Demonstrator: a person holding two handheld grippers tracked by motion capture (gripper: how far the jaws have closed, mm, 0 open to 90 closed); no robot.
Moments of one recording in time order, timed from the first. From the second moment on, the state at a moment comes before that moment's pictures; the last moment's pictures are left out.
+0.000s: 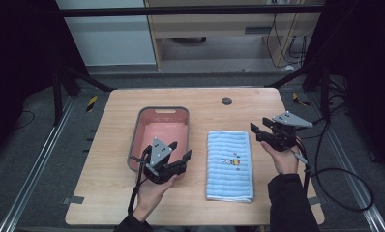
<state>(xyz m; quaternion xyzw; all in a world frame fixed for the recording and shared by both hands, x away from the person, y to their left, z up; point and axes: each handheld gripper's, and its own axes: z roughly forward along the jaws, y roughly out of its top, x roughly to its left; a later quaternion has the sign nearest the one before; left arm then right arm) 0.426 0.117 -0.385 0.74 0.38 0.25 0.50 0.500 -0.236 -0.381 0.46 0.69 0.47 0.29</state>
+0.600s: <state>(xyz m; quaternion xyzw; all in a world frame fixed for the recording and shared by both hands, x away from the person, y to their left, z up) 0.423 0.079 -0.403 0.76 0.36 0.22 0.50 0.511 -0.235 -0.391 0.46 0.70 0.46 0.28</state>
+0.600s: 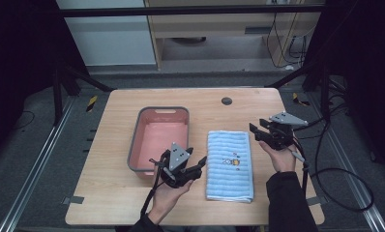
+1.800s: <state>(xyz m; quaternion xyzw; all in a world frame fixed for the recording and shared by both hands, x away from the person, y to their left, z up) 0.418 0.047 -0.469 0.79 0.37 0.19 0.44 0.536 -0.235 -0.448 0.50 0.73 0.41 0.24</state>
